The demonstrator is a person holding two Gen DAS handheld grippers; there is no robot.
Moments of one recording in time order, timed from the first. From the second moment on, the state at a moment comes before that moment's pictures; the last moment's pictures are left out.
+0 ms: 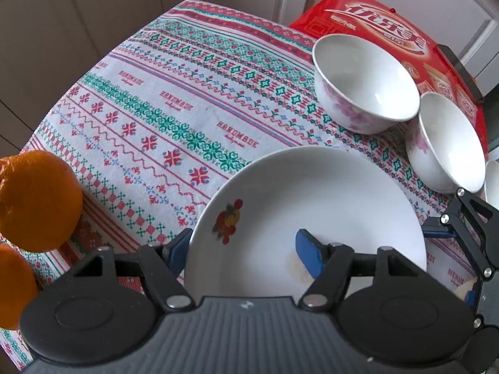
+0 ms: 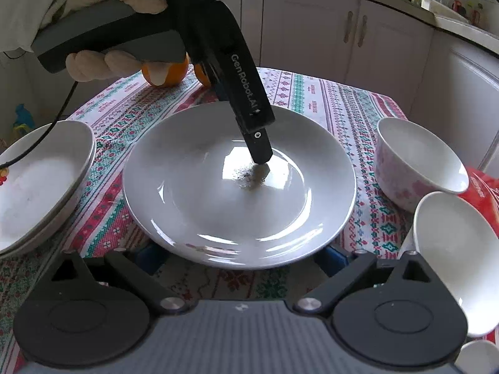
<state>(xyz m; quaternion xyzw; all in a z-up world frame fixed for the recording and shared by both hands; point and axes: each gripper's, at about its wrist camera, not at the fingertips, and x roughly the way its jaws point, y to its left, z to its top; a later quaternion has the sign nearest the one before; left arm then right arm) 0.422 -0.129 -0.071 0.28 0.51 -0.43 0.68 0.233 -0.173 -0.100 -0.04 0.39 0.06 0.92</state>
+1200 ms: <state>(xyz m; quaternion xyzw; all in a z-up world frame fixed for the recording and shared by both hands) 0.369 -0.063 -0.017 0.25 0.49 -0.38 0.74 0.187 -0.139 -0.057 -0.08 0.35 0.12 0.92</state>
